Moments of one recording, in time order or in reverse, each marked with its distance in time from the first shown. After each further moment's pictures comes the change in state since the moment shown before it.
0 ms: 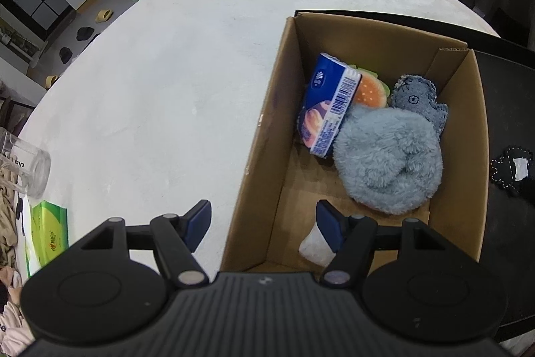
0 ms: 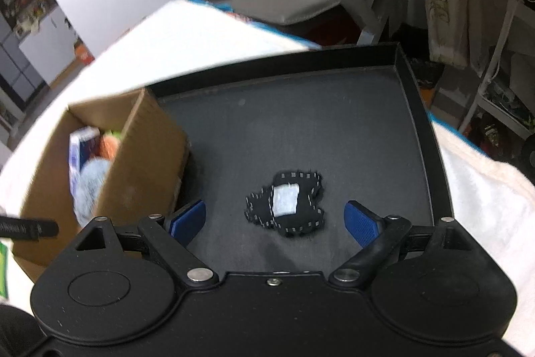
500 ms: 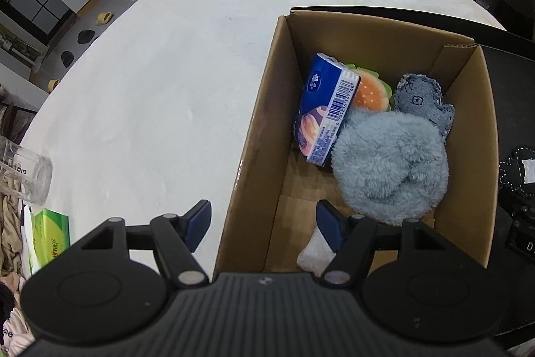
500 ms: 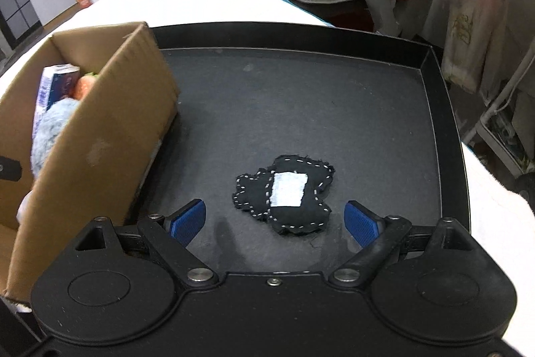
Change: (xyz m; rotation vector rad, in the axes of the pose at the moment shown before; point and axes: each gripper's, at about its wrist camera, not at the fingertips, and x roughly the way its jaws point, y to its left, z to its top) left arm 0.008 -0.008 0.008 0.020 0.015 0.025; right arm 0.031 0.021 -0.003 -0.172 0.049 -0.090
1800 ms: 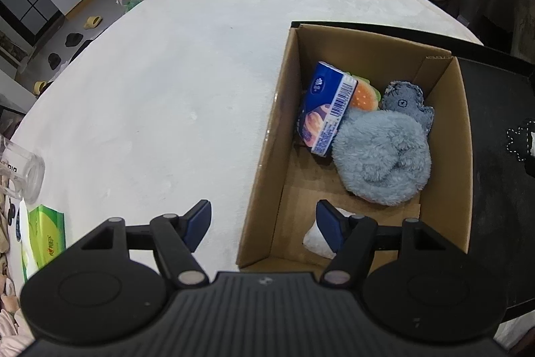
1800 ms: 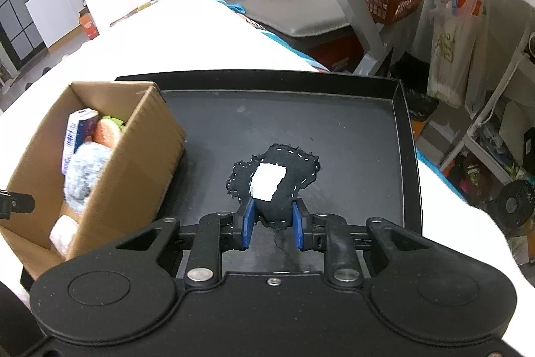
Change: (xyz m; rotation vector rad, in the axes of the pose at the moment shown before) left arm -0.024 0.030 -0.017 -0.019 -0.053 -0.091; right arm -0.046 -0.015 0.011 0.025 -0.059 0.029
